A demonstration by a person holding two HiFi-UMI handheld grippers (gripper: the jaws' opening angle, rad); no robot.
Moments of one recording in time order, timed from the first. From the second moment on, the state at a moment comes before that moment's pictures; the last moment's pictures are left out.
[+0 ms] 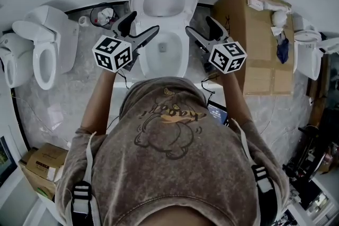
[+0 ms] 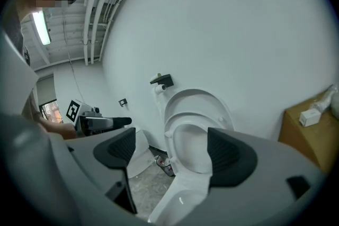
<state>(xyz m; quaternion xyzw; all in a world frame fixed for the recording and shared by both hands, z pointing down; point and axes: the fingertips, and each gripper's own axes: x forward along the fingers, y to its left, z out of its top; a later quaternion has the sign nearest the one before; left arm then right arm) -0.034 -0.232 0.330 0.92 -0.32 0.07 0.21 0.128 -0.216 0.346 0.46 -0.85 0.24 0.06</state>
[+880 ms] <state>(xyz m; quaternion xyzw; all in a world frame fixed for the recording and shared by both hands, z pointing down) -0.043 -0.188 0.329 0.92 -0.37 0.02 0.13 0.133 -0.158 0.344 0.50 -0.85 0.13 0.06</state>
